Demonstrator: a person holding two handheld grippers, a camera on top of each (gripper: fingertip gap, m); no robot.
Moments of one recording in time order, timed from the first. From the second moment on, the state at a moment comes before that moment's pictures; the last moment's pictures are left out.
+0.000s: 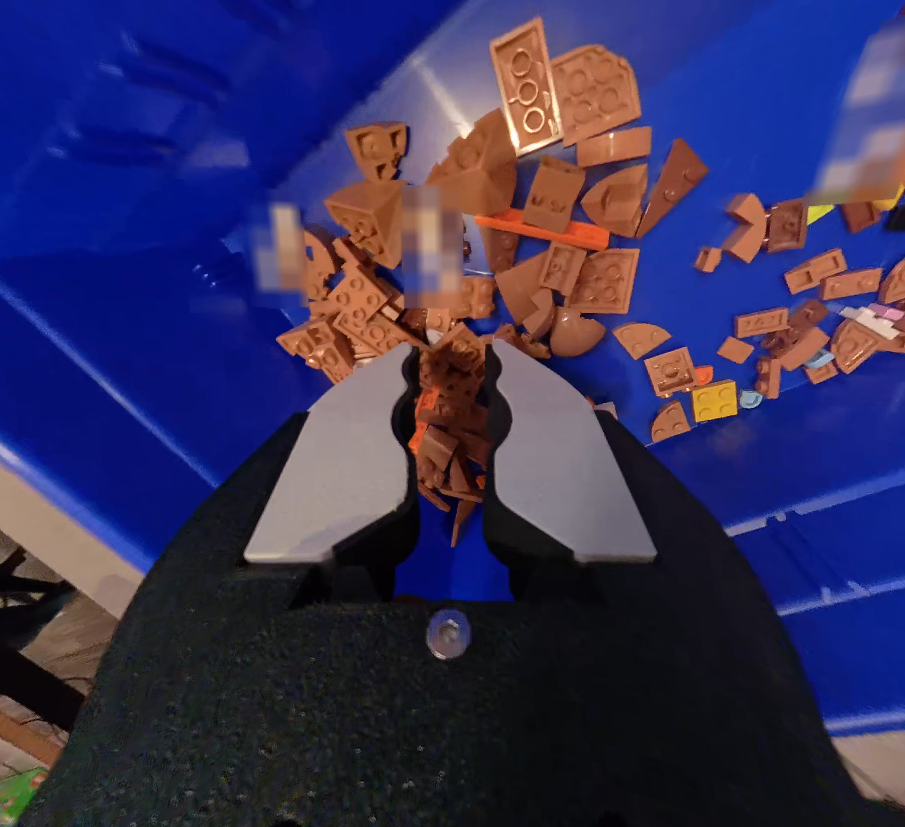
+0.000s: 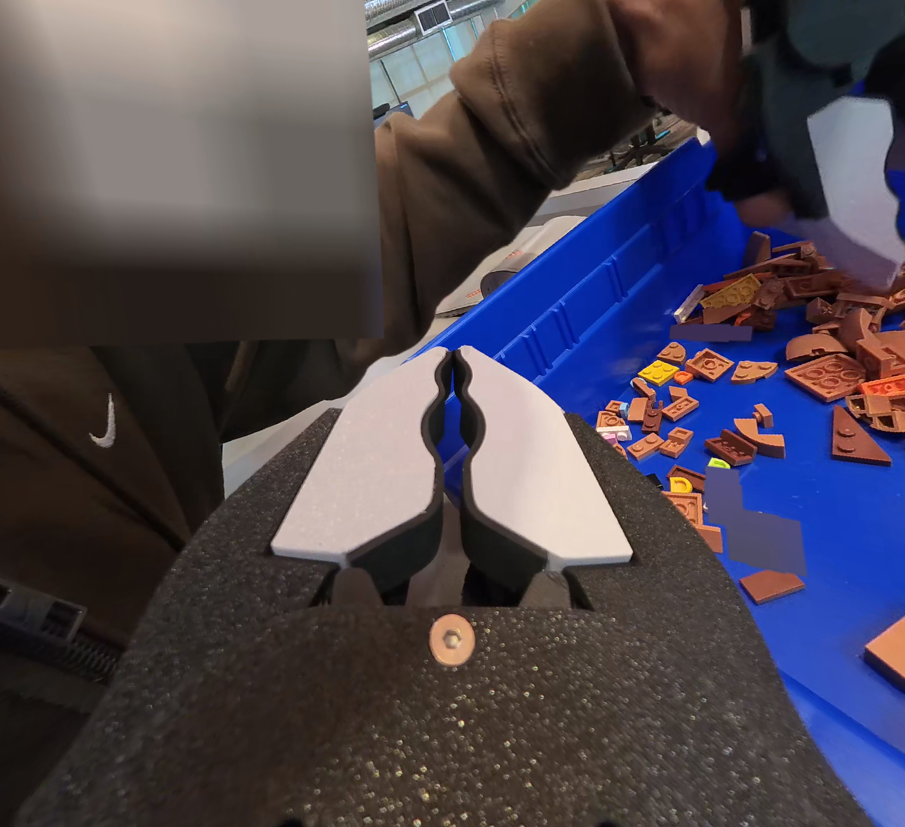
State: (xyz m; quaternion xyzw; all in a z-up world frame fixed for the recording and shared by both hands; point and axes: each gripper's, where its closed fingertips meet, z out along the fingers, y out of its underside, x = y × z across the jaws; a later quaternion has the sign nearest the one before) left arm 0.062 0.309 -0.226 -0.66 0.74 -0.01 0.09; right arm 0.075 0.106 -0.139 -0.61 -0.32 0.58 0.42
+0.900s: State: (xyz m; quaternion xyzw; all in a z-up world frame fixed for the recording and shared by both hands) left arm 0.105 0.330 -0.187 -0.70 0.67 -0.08 0.22; right arm 0.076 0.106 -0.138 -0.61 -0.32 0.59 0.42
